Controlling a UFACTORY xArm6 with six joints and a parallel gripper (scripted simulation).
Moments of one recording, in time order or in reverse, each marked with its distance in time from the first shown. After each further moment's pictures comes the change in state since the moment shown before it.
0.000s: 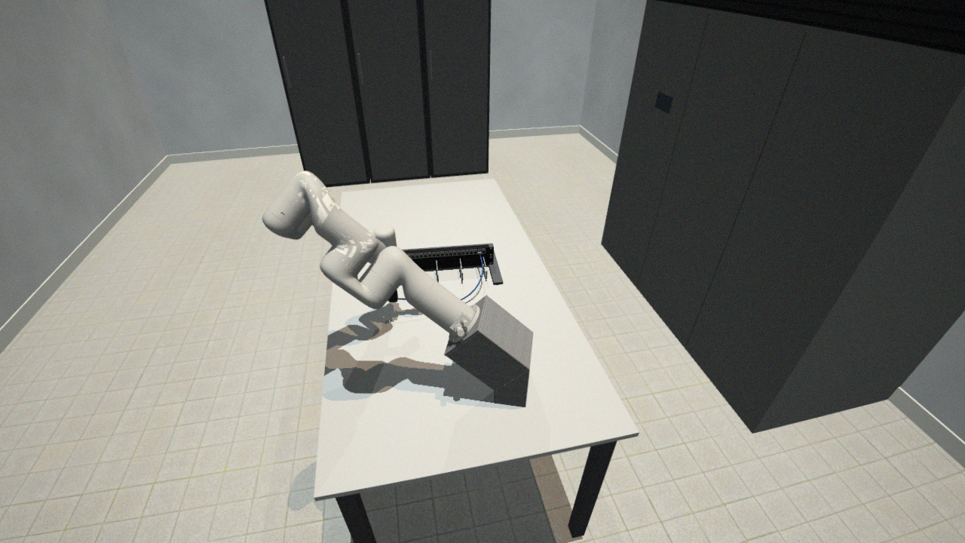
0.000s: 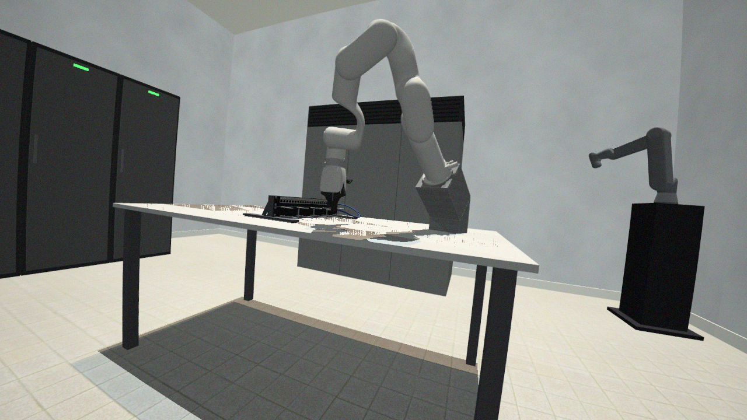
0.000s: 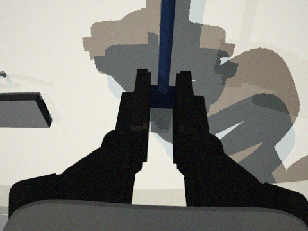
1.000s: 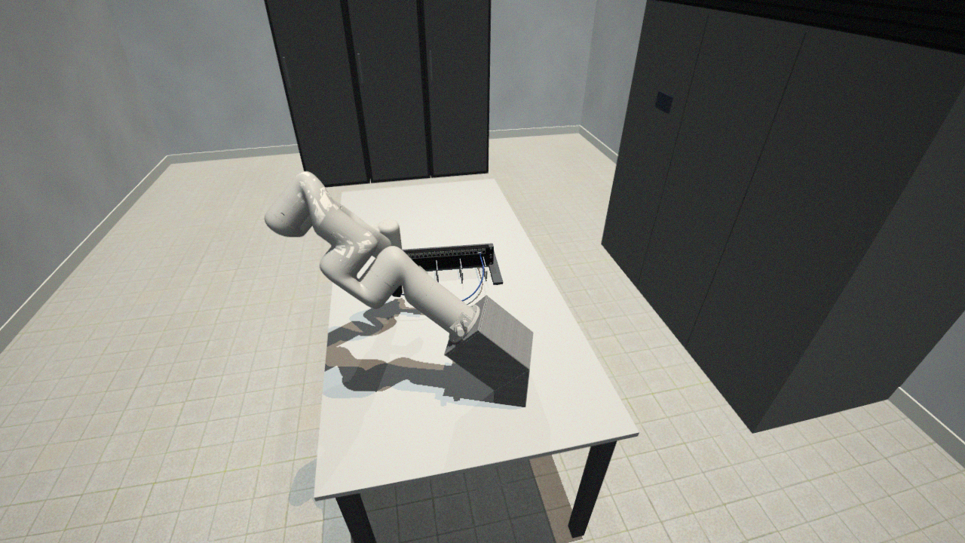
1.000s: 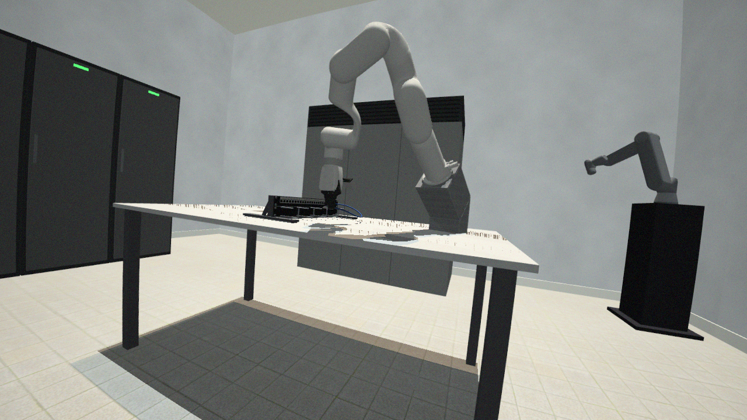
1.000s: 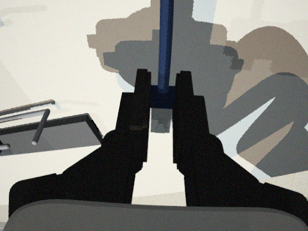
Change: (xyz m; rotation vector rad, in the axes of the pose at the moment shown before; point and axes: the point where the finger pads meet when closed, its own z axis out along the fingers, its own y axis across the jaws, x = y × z) arm 0.014 -0.023 -0.006 0.000 0.000 0.225
